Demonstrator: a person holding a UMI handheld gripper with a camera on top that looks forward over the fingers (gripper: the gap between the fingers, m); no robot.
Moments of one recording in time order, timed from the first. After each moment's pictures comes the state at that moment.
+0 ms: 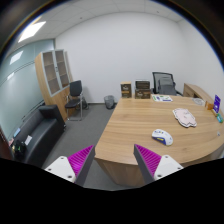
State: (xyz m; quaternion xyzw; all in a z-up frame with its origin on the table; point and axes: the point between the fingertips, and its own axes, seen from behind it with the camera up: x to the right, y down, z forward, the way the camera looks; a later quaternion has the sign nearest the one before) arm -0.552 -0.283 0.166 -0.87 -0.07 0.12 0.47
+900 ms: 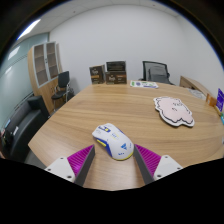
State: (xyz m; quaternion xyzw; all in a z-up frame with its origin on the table) arm -0.342 -0.125 -0.001 -0.88 -0.09 0.09 0.45
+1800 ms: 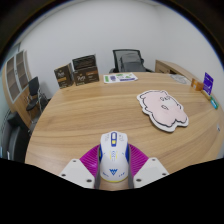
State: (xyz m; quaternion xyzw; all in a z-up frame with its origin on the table) arm -0.320 -0.038 -0.007 -0.92 0.06 0.02 0.40
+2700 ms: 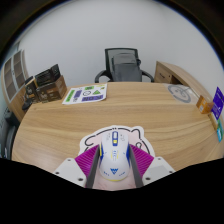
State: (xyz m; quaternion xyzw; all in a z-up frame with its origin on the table) arm -0.117 0.136 -0.005 -0.92 0.02 0.02 0.38
